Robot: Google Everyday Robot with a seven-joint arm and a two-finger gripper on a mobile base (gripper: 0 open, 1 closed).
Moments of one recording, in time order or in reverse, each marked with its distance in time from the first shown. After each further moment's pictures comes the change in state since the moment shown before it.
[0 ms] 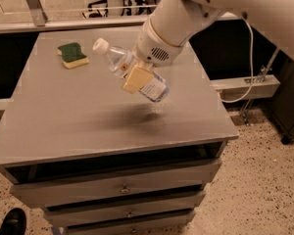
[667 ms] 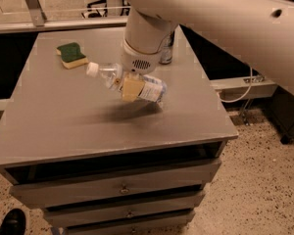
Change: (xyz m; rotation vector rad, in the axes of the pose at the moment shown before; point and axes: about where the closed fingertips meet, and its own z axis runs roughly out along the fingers) arm 0.017 -0.007 0.042 -0.005 0.263 -0.125
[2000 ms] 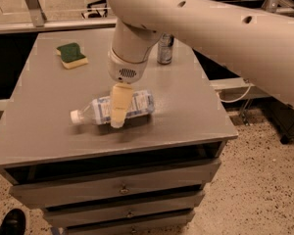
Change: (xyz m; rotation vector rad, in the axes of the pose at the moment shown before) arm -0.030 0.012 0.032 -0.077 -0.047 -0.021
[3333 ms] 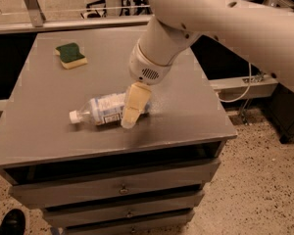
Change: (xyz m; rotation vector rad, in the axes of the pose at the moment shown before) arm 0.025 0.012 -0.024 0.022 -0.128 0.116
